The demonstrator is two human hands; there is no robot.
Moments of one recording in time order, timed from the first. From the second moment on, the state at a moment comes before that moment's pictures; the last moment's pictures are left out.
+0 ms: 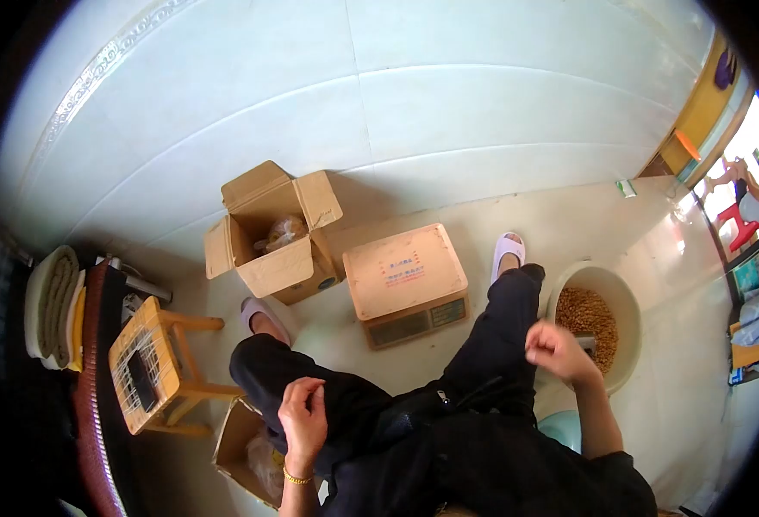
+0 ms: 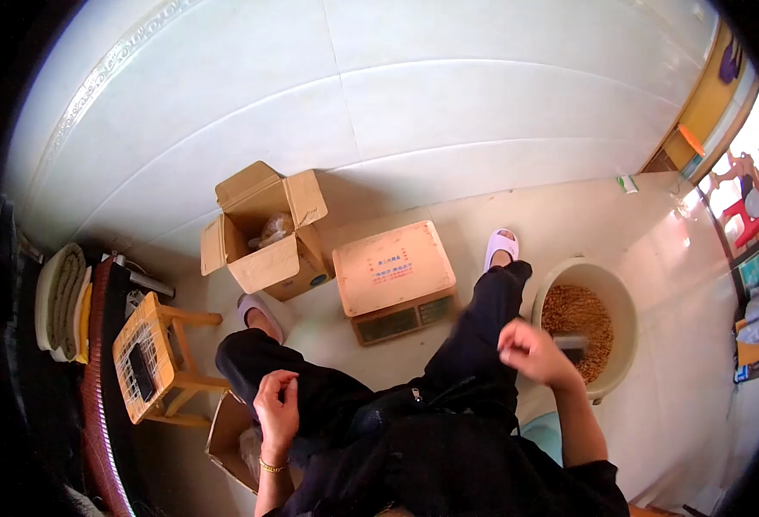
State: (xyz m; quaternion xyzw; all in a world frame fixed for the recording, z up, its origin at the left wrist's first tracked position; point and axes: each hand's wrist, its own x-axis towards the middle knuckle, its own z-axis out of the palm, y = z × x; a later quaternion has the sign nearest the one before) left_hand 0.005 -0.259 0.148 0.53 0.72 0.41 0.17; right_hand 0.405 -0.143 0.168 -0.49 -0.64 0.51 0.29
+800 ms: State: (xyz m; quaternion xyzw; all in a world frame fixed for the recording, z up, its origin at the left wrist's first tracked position) left_hand -0.145 -0.438 -0.054 0.31 0.94 0.11 0.05; right_hand 0.471 -0.200 0.043 -0.65 -0.72 0.22 0.13
